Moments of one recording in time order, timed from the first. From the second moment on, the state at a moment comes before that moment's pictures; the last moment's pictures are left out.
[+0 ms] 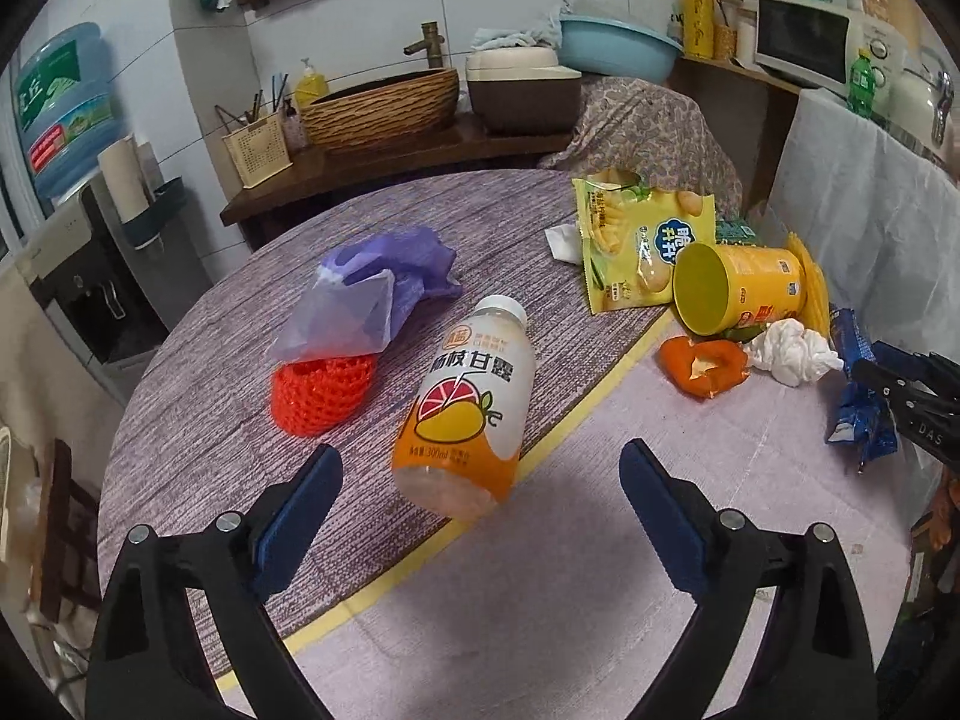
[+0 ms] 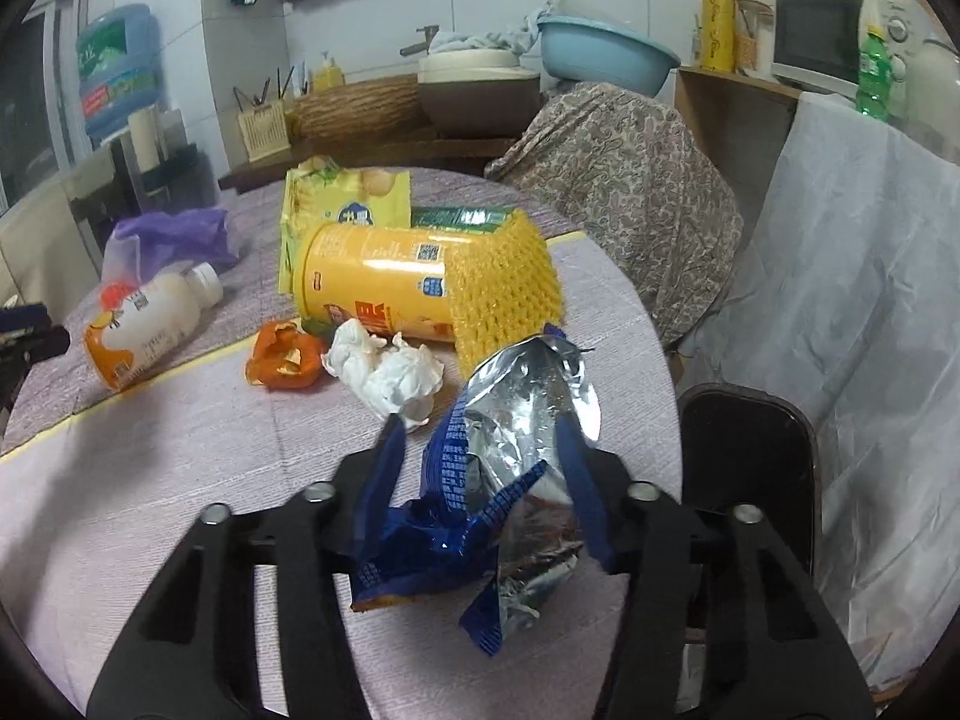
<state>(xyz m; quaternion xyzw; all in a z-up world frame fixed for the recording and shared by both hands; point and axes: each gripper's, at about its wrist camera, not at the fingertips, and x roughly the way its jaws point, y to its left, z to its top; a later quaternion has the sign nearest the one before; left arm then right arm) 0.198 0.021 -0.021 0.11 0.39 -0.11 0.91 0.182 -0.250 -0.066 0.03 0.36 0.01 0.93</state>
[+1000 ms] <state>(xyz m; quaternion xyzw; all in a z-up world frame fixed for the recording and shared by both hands) 0.305 0.002 -0.066 0.15 0.53 -0.12 0.82 0.126 -0.253 -0.063 0.04 0.33 0.08 0.94</state>
